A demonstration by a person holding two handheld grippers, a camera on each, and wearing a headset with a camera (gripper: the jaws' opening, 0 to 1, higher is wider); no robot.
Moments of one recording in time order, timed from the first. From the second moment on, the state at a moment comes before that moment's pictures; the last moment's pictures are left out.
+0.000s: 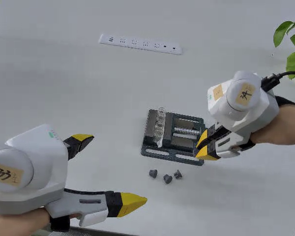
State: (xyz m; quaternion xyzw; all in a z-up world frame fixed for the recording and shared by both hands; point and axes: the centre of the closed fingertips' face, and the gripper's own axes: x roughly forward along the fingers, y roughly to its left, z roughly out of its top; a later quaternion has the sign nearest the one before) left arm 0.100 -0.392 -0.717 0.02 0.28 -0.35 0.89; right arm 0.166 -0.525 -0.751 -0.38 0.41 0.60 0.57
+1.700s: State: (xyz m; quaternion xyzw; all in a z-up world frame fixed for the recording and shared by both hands) left arm 0.137 -0.399 -0.748 0.00 0.28 -0.38 0.88; right arm 0.261 -0.445 -0.756 -0.42 0.40 0.62 0.52
